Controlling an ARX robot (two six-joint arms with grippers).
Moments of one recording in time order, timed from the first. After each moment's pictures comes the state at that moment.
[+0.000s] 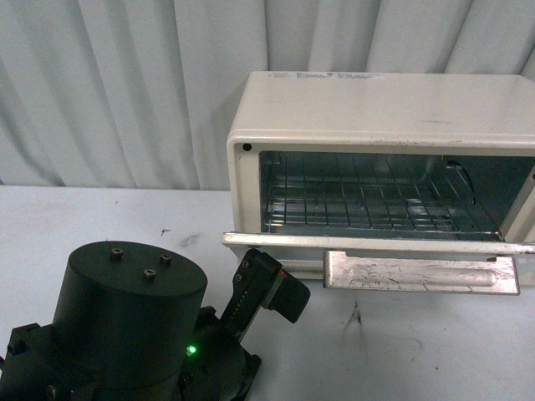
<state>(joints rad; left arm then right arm) -0.57 2.11 0.58 0.96 0.01 -1.36 0.00 0.03 0.01 -0.01 0.00 -0.01</state>
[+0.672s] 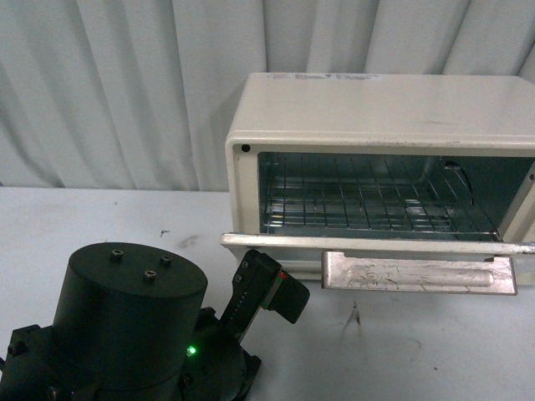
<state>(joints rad) -0.57 2.11 0.58 0.96 0.01 -1.36 0.00 0.00 0.01 0.00 0.00 -0.01</state>
